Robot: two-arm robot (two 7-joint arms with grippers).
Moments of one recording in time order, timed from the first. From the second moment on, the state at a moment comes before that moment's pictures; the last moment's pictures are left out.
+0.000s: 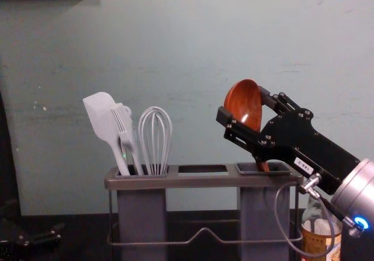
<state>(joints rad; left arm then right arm) -0.20 0.60 0.45 -1.41 -0.25 -0.12 0.03 0.48 0.12 -0.28 -0.96 0.22 -0.80 0.57</state>
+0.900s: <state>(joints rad) -0.20 0.60 0.45 -1.41 -0.25 -0.12 0.03 0.47 0.12 -0.28 -0.96 0.22 -0.81 0.57</state>
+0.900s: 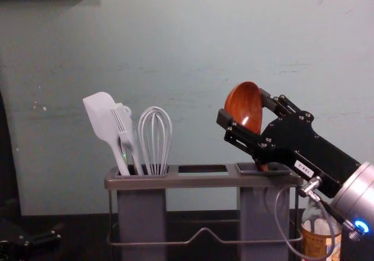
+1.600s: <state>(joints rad) -0.20 0.60 0.45 -1.41 -0.25 -0.12 0.03 0.45 0.12 -0.25 -1.00 0.25 -0.83 0.57</state>
